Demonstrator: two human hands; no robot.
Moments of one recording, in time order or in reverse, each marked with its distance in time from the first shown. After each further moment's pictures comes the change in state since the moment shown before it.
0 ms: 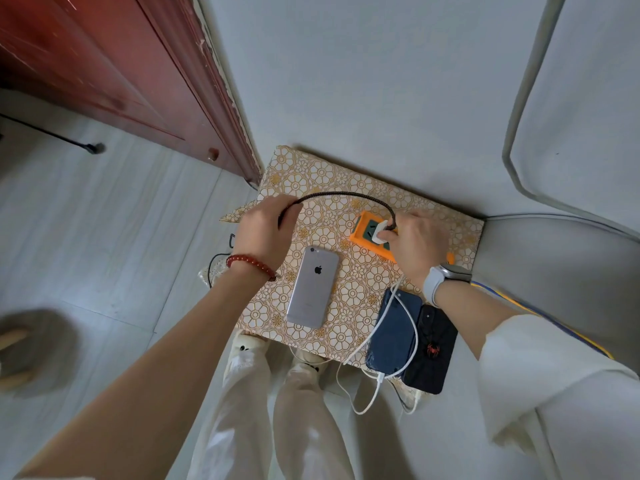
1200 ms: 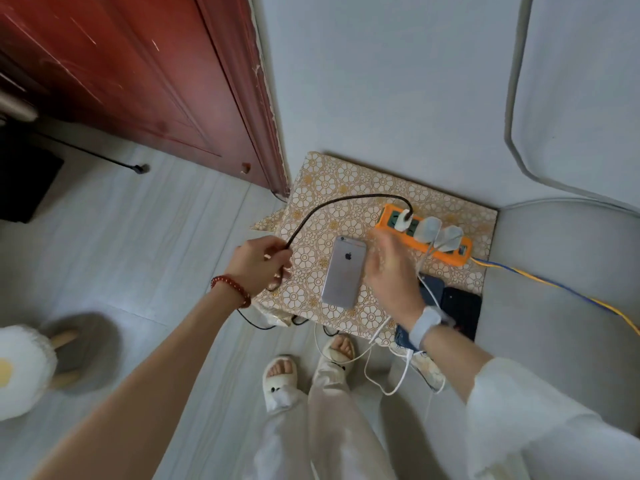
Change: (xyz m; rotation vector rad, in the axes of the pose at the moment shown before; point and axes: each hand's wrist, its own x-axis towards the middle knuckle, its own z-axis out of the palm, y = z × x) left_hand -0.070 -0.027 -0.078 -0.264 -0.367 -0.425; right_hand -0.094 -0.087 -0.009 0.585 -0.025 0.059
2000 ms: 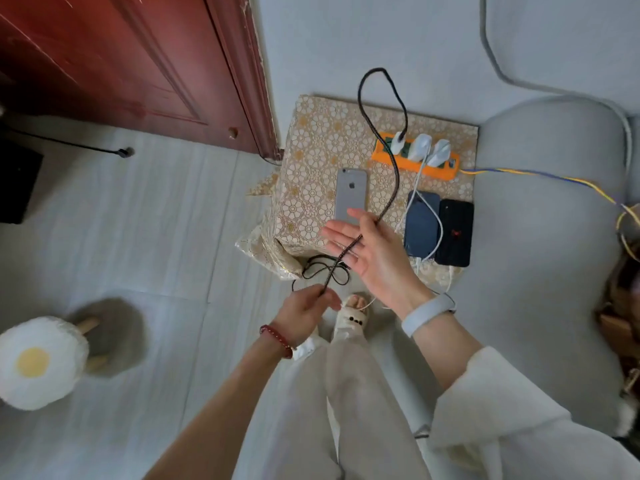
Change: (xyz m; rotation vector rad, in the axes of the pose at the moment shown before) left_hand -0.157 -0.076 0.037 -0.096 -0.360 0.018; right_hand -0.127 -0.078 0.024 1.345 -0.133 0.516
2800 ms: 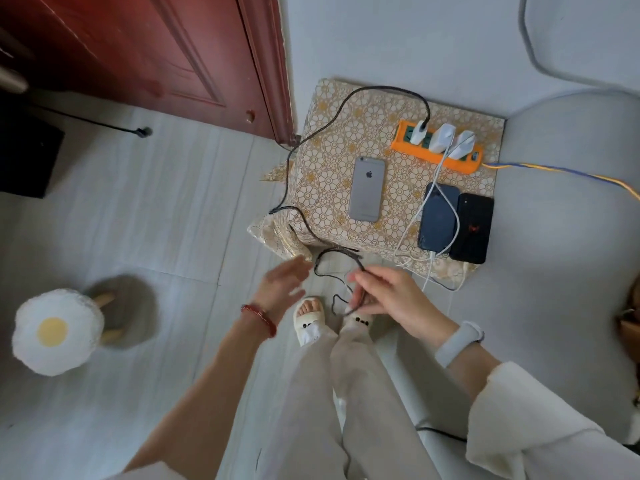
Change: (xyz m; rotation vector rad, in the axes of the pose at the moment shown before) left_hand 0.000 -0.015 -0.034 -0.510 0.245 -0.229; right_hand -0.039 0.029 -0.029 -0.699 -0.104 0.160
